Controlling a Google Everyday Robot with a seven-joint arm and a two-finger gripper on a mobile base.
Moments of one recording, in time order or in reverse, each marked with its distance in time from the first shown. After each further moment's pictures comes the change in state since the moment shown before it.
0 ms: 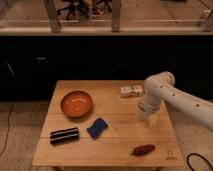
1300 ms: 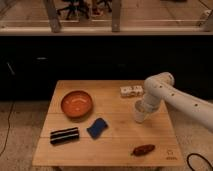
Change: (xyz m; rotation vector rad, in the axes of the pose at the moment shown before) arm 0.000 -0.004 0.004 0.007 -0.011 0.021
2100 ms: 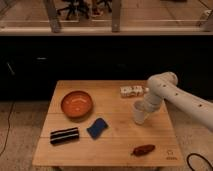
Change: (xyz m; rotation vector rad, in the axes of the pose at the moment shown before) arm -0.004 0.000 -0.010 0.025 -0.066 -0.027
